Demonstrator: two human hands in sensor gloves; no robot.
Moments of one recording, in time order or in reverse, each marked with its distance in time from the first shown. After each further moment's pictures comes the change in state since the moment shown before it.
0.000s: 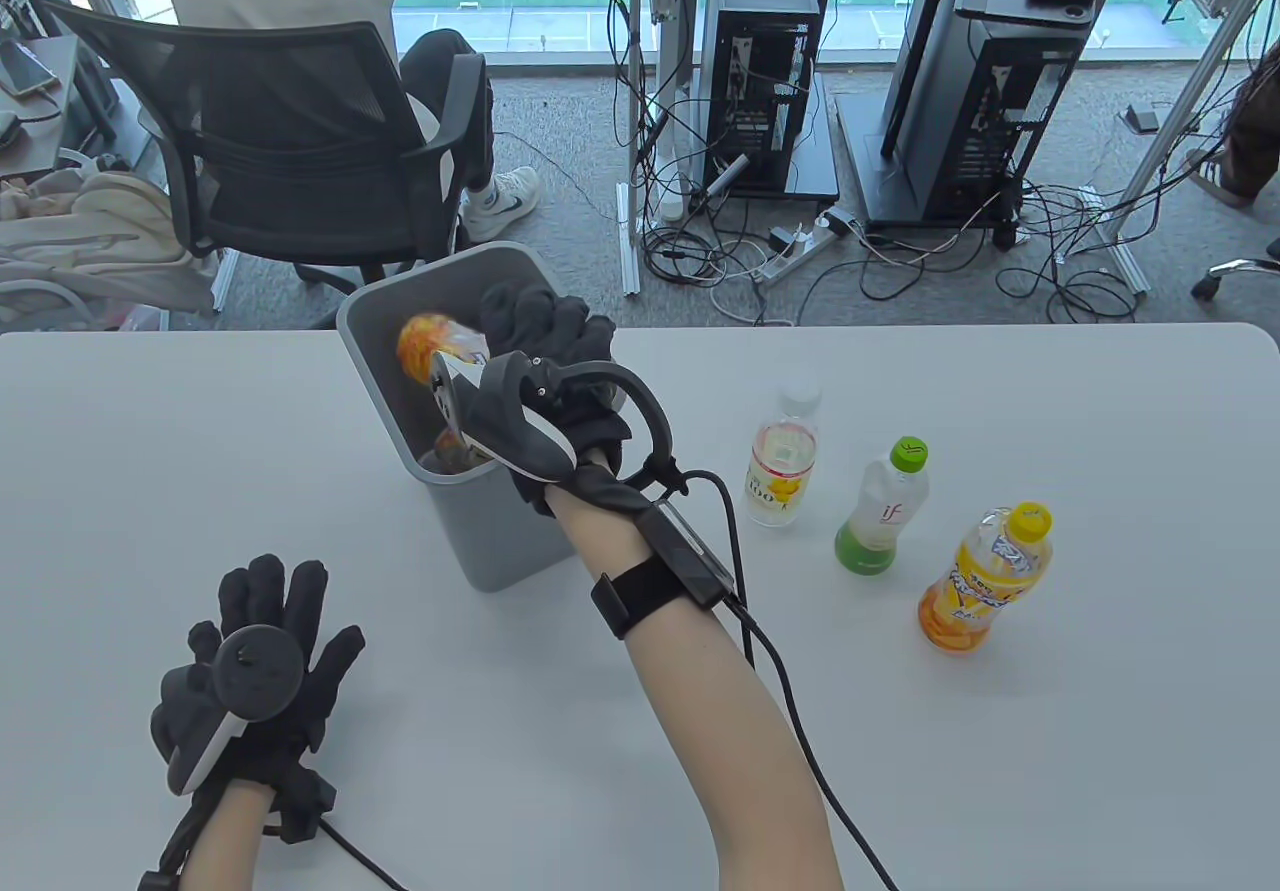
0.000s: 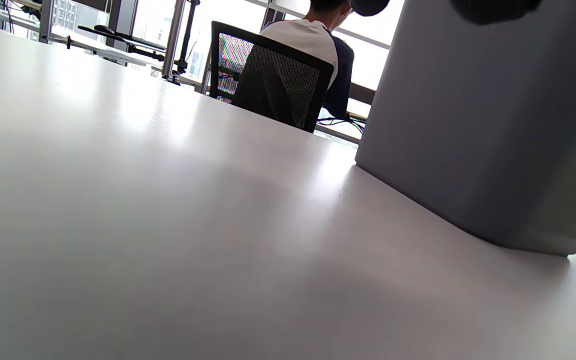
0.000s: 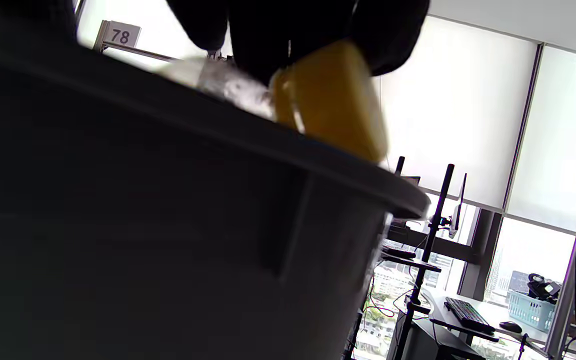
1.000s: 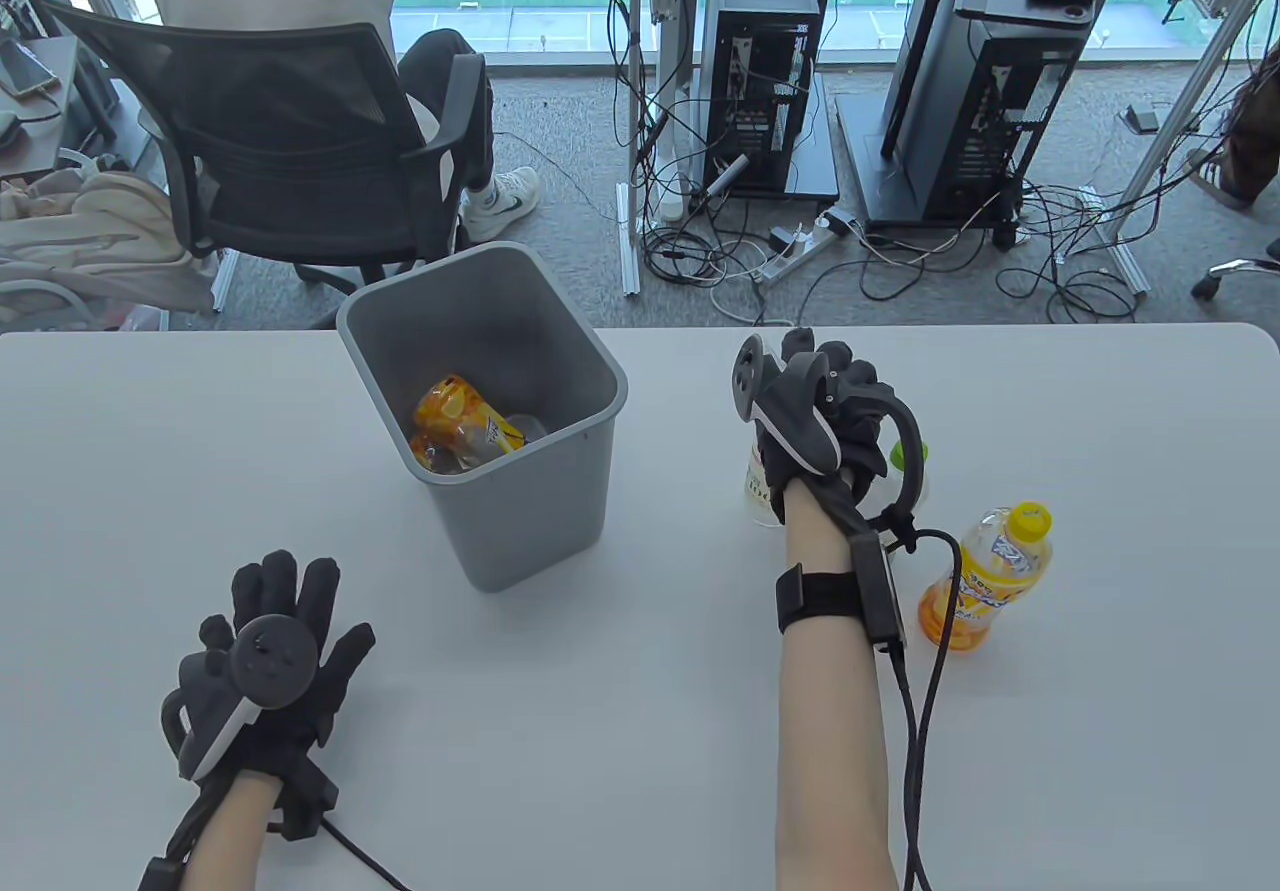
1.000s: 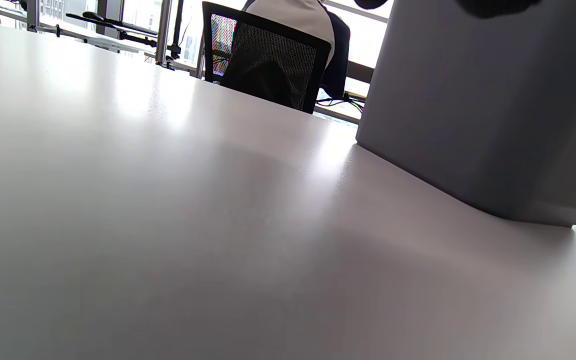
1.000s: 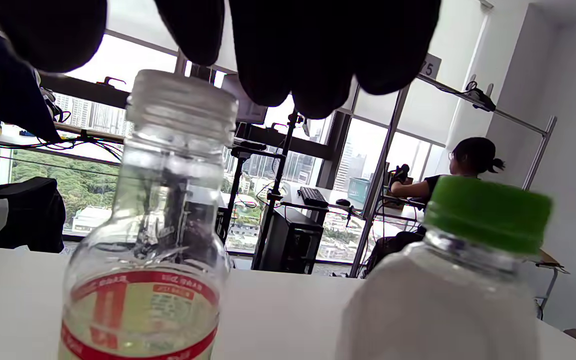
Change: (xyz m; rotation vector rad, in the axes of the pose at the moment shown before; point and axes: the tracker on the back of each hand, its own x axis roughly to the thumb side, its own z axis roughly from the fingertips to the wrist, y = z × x) left_hand 0.007 -0.005 -0.007 -0.058 -0.005 -0.041; right_hand -0.193 0.101 0.021 0.296 0.394 0.088
